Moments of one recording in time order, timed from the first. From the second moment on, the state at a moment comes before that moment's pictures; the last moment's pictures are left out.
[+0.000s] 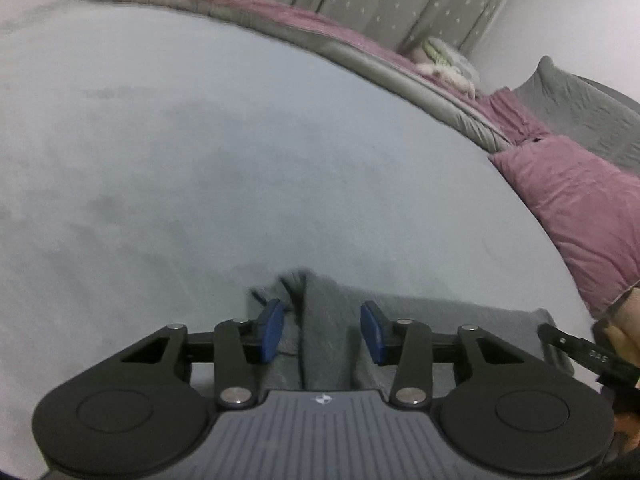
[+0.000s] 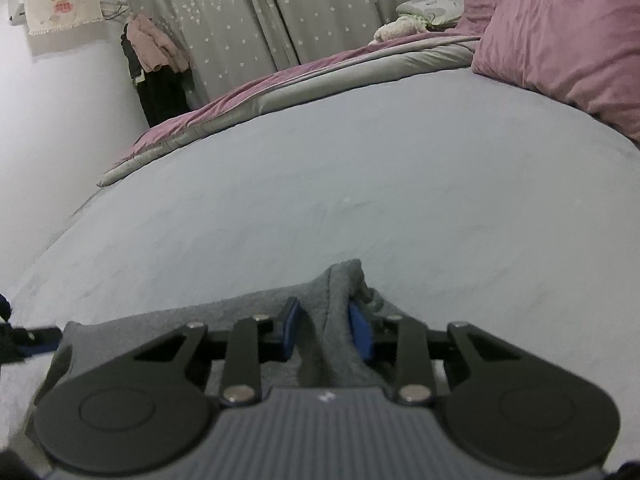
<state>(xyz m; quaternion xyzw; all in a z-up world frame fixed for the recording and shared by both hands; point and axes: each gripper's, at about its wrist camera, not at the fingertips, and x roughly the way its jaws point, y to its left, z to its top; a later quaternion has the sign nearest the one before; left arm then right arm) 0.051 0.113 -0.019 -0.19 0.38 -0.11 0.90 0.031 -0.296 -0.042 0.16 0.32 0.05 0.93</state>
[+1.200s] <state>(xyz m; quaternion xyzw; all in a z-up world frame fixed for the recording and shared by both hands) 0.048 0.057 -0.036 -0.07 0.31 -0.12 0.94 0.037 -0.243 -0.043 0.01 0.27 -0.01 0.96</state>
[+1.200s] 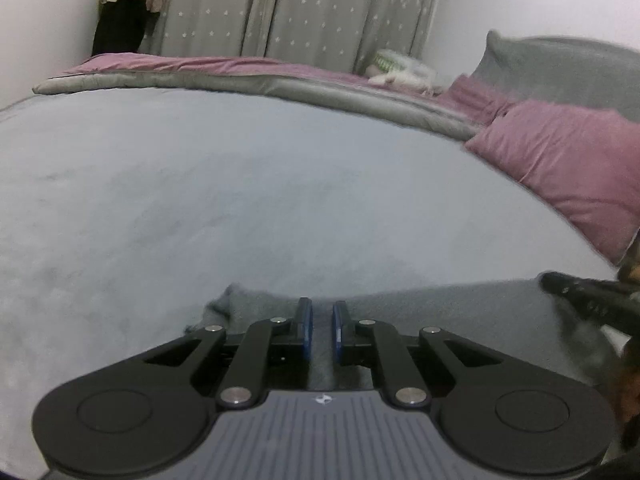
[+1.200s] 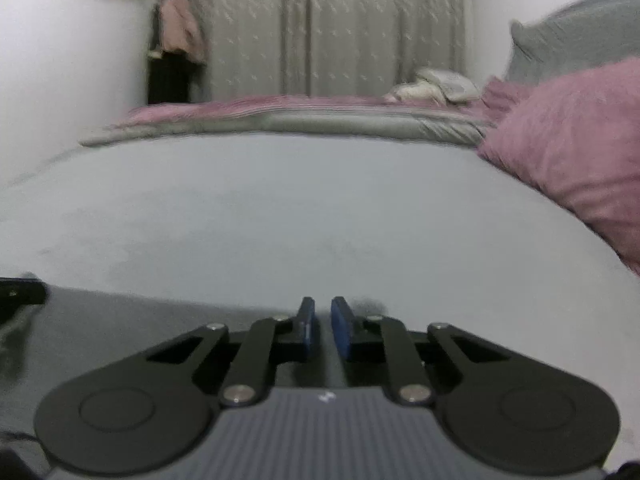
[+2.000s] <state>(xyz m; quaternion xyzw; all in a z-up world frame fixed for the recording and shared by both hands) -0.003 -0.011 -0.022 0.06 0.32 -0.34 0.88 -0.032 -0.197 -0.028 -0.03 0.30 0.15 0.94</state>
